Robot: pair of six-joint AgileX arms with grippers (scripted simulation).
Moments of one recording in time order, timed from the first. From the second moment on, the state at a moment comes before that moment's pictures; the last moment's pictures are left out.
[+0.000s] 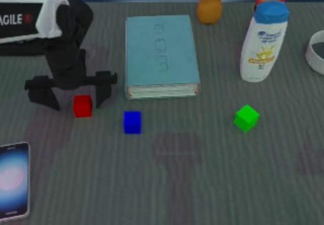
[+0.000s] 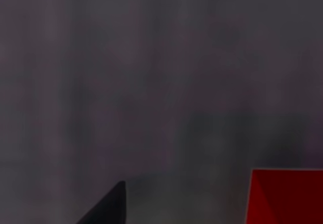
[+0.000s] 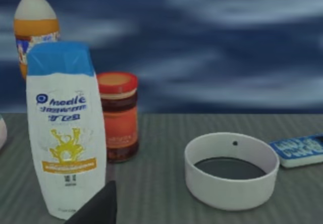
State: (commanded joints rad) left arm -0.25 2.28 1.58 -0.87 0.00 -0.30; right arm 0.00 0.00 0.00 0.00 0.00 0.00
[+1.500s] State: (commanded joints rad) left arm -0.23 2.16 1.75 -1.12 -0.01 -0.29; right arm 0.00 0.00 0.00 0.00 0.00 0.00
